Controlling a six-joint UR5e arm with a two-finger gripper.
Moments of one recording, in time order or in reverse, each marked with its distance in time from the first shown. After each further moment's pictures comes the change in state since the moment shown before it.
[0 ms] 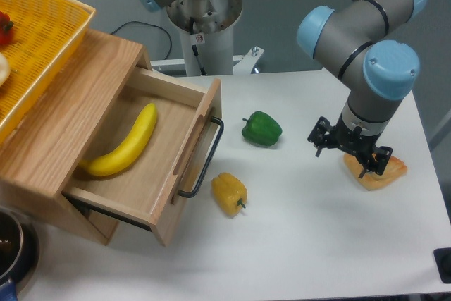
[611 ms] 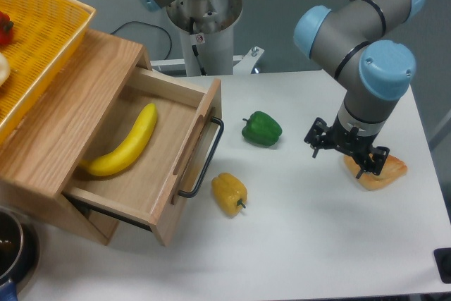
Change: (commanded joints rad) arm -0.054 0.028 -0.002 -0.017 -0.005 -0.156
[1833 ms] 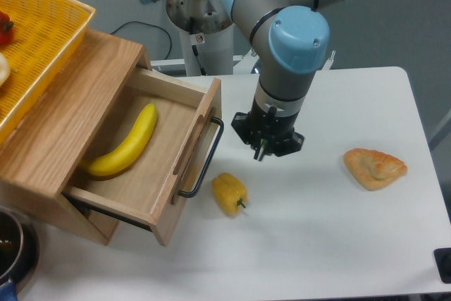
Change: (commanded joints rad) arm -0.141 0.121 -0.021 -0.184 -0.166 -0.189
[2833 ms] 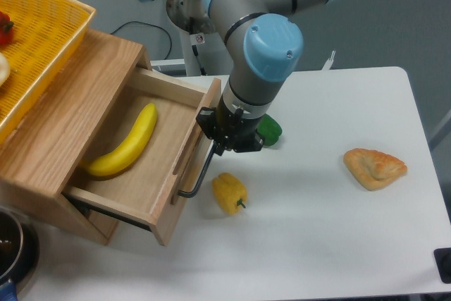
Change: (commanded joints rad) arm -0.072 0.018 -0.008 -0.058 -0.015 -0.040
